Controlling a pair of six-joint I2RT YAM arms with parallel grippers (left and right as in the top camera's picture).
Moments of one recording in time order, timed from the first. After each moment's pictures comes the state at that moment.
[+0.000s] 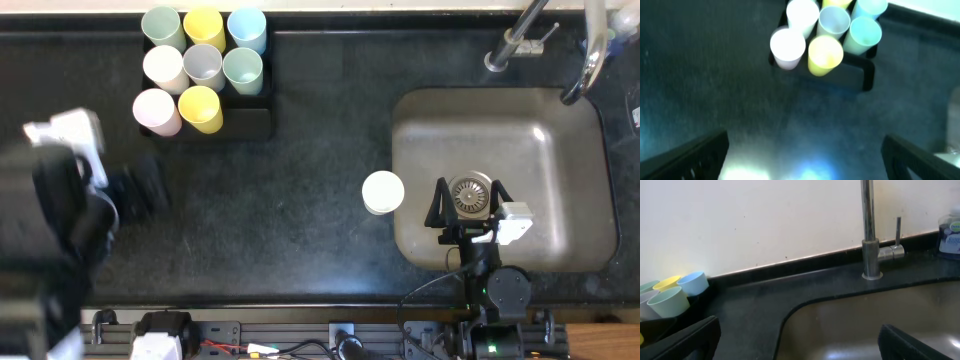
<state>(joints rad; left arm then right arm) 0.00 0.89 1.32 -1.19 -0.07 -0.22 0.06 0.01 0.02 -0.02 0.00 0.28</state>
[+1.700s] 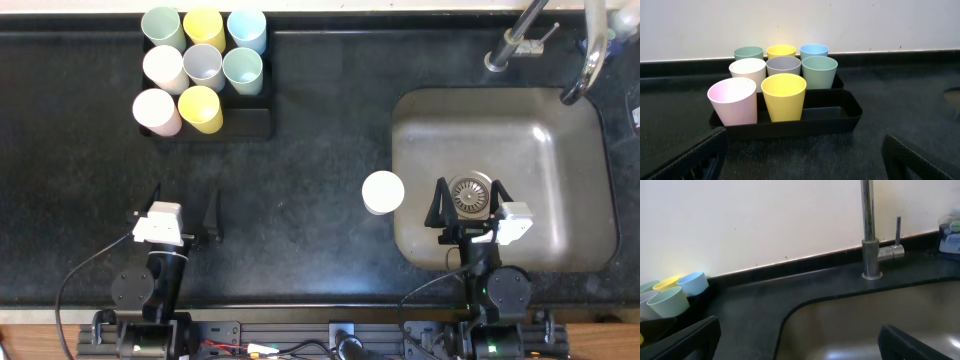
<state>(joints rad) 0.00 0.01 0.02 -0.07 0.13 0.00 0.06 0.01 0.02 -0.02 0.00 0.28</state>
